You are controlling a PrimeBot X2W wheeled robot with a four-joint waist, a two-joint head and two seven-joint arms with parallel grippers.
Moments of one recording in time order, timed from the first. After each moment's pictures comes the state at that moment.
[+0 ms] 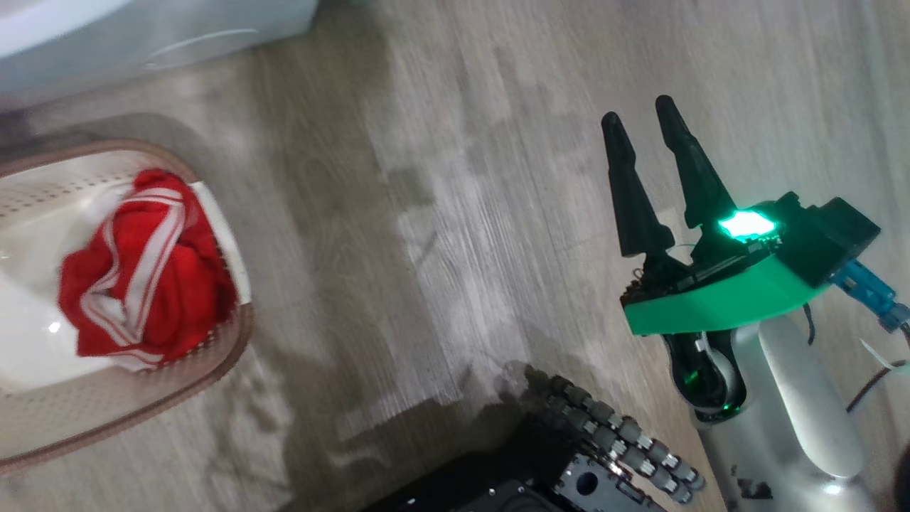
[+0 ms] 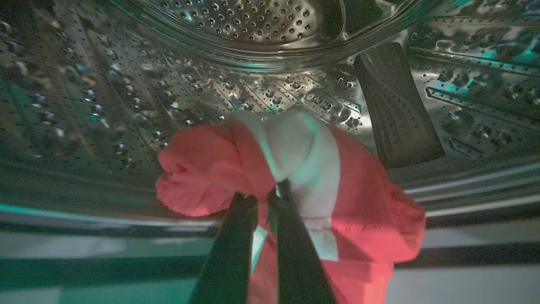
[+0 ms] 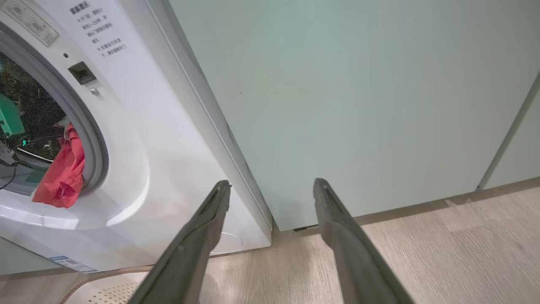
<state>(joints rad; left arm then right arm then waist) -1.18 0.64 -0.07 0.48 -0.53 0.11 0.51 -0.34 -0.05 0.23 0.04 0.49 0.13 -0.26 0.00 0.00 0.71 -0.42</state>
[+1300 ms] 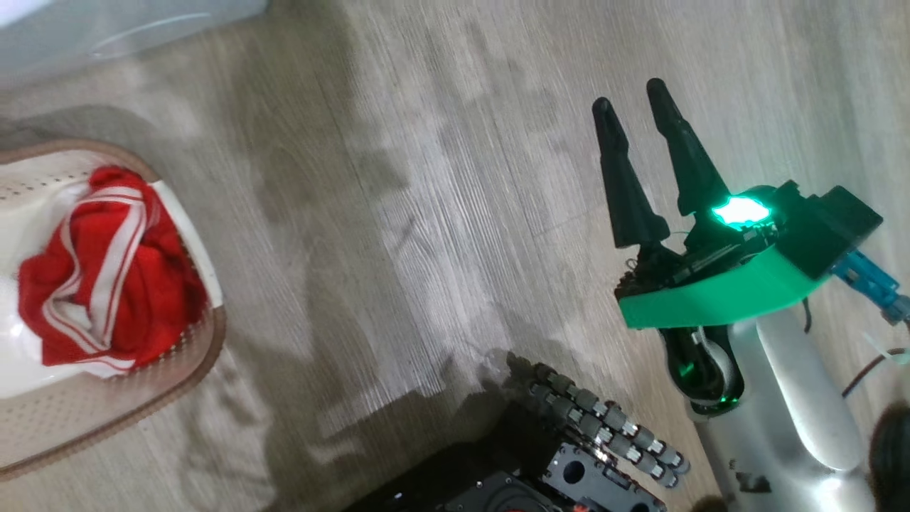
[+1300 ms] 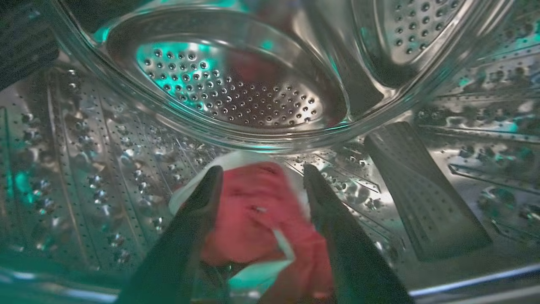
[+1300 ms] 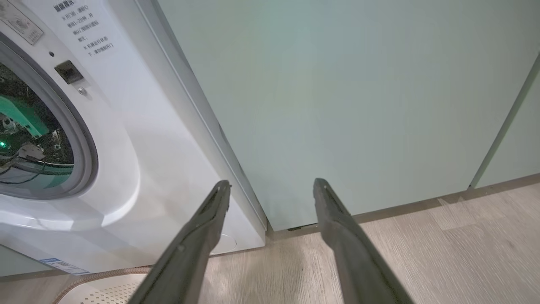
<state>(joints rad) -1.39 0.66 -0.12 0.78 -0.43 0.05 0.01 -0.37 -0.05 0.27 0.01 0.52 0.13 -0.26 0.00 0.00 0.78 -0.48</state>
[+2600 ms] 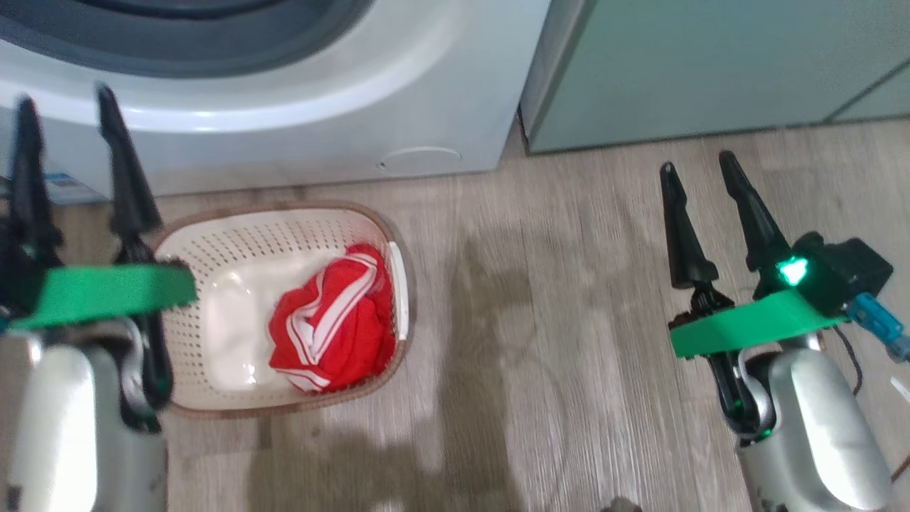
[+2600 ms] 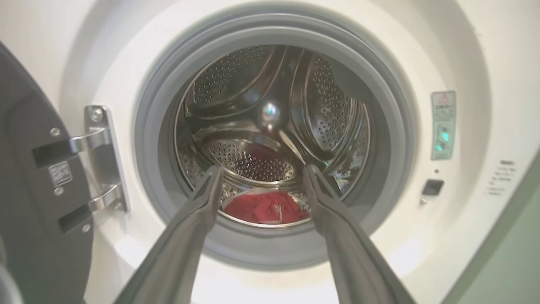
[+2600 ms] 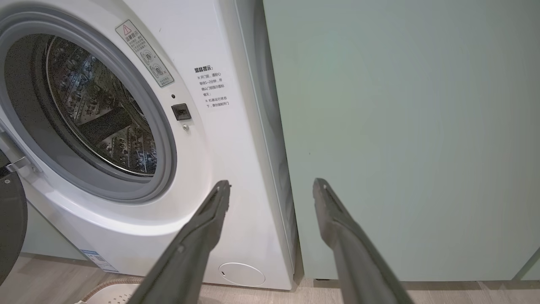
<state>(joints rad) -0.31 0.15 0.04 -0.06 -0.27 0.11 -0.26 -0.25 -0.05 0.06 0.11 0.26 0.13 -0.24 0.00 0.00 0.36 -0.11</state>
